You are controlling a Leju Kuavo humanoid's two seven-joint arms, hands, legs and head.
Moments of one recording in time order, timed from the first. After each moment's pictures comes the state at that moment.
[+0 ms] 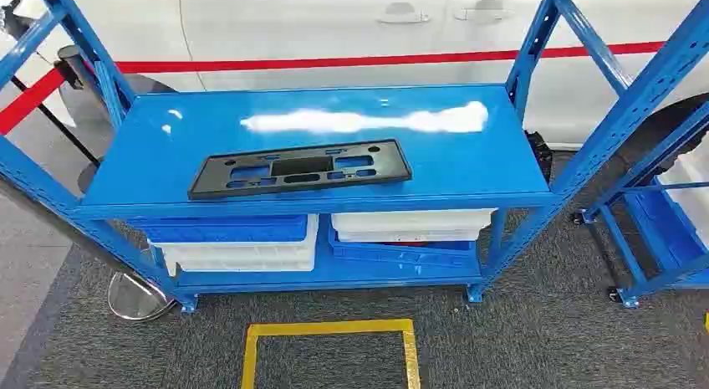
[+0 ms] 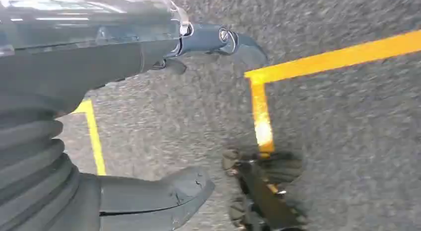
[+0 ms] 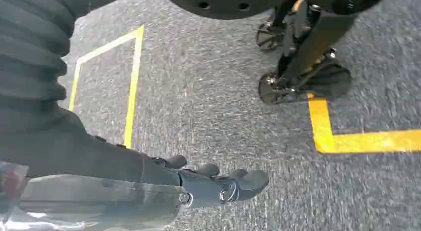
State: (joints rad) left arm 0.09 -0.03 0.28 -0.37 -0.22 0.05 -0.13; right arm 0.07 0.10 -0.37 -0.38 0.26 -0.13 -0.03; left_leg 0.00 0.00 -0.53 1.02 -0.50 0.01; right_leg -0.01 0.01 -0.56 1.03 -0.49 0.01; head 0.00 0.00
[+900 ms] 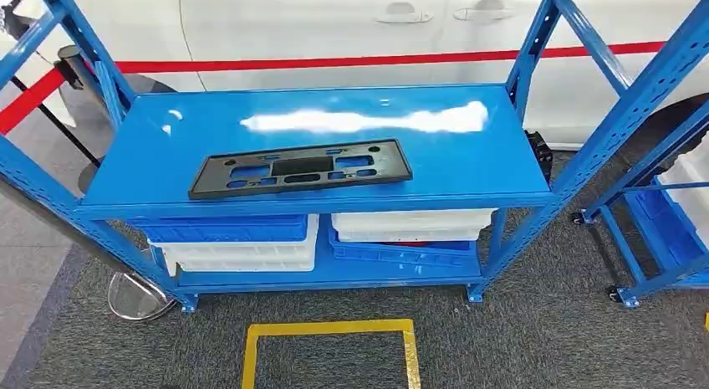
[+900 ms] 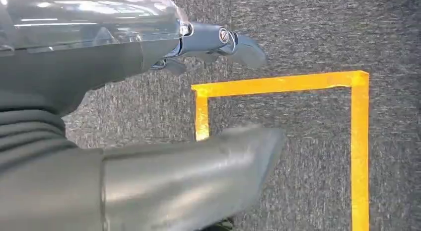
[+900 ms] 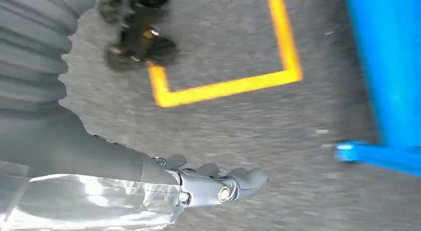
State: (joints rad) left arm 0.03 -0.12 0.67 -0.35 -0.50 0.10 -0.36; right arm 0.08 0.20 -0.59 -0.80 0.35 -0.10 -0.32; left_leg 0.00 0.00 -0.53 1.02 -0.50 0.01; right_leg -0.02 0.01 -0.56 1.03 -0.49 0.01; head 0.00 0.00
